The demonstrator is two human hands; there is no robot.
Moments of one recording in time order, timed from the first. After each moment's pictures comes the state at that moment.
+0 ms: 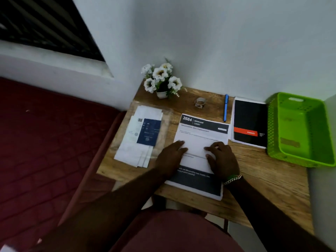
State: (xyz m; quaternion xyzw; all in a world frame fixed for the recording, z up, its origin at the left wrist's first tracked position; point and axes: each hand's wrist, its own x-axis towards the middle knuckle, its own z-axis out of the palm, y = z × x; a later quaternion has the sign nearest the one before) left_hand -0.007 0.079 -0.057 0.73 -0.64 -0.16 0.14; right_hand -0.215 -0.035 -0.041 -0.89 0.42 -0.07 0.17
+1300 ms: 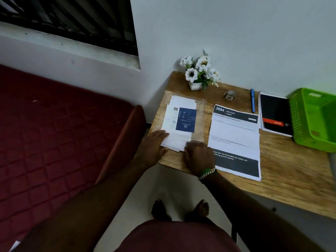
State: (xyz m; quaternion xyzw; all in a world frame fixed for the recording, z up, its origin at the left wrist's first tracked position) left_hand 0.177 0.233 -0.056 0.76 -0.60 -0.16 0.18; right_hand -0.027 0.146 -0.017 -0.89 0.44 -0.03 0.09
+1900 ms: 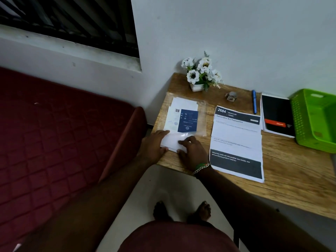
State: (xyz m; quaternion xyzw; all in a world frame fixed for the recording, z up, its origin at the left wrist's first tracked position) left_hand 0.183 0.226 -0.046 0.78 -0.55 -0.21 0.22; right_hand 0.001 0.141 -0.025 -0.87 0.43 -0.03 0.24
